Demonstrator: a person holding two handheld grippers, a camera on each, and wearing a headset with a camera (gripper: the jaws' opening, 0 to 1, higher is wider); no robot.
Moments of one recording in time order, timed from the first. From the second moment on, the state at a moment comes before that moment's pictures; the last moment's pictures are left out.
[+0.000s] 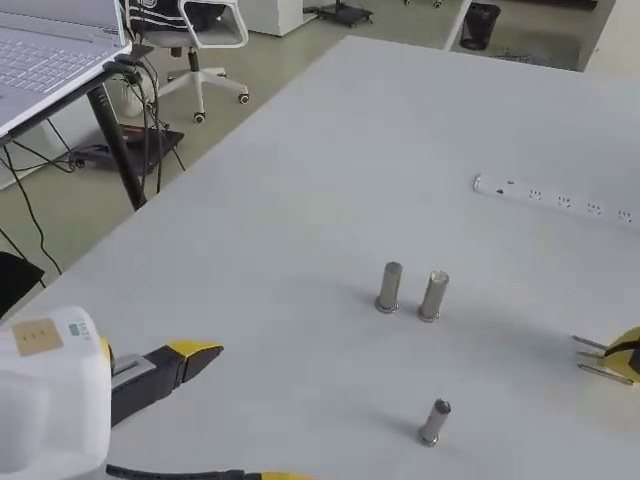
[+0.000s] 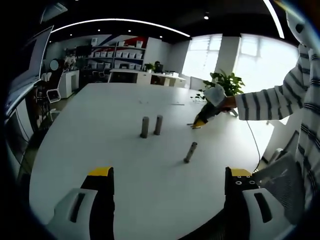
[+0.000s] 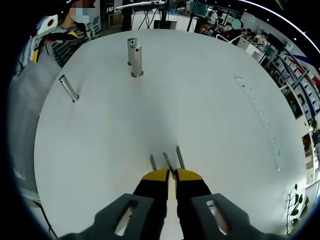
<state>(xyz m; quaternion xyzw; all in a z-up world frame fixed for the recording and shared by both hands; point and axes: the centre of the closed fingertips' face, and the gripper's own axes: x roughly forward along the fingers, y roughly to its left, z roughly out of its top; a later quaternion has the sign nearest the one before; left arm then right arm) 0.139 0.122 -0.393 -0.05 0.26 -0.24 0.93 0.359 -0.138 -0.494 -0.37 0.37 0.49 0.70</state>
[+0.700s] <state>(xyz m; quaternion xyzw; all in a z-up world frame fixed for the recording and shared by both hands) 0.133 0.124 -0.391 -0.05 0.26 -0.23 0.94 0.357 -0.136 -0.496 -0.41 0.37 0.51 0.66</state>
